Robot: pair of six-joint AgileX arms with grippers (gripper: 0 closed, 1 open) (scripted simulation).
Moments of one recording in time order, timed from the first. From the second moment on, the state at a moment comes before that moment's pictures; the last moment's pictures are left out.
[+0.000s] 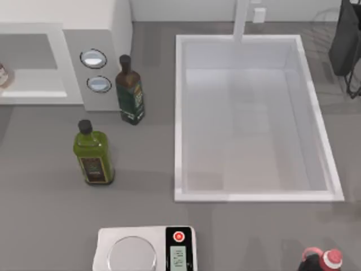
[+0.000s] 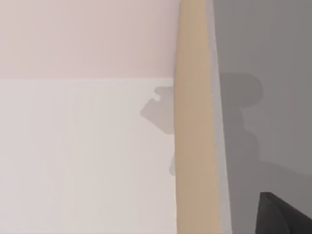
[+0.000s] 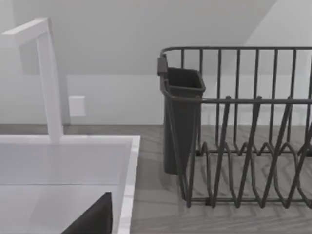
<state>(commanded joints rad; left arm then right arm) 1.05 1.83 1.25 -0.56 0.67 0.93 0.00 0.00 0.00 0.00 0.00 0.00</state>
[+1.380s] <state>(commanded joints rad) 0.88 1.57 0.75 -0.20 0.59 0.74 0.00 0.00 0.00 0.00 0.00 0.00</state>
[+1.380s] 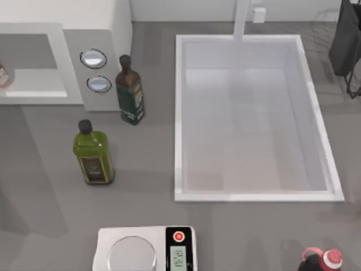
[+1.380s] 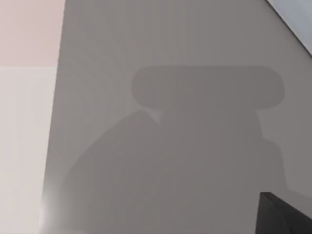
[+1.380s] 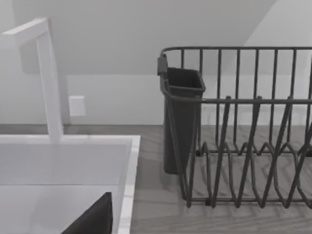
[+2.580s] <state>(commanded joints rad) 0.58 1.26 0.47 -0.10 0.42 0.45 0.00 0.00 0.00 0.00 0.00 0.00</state>
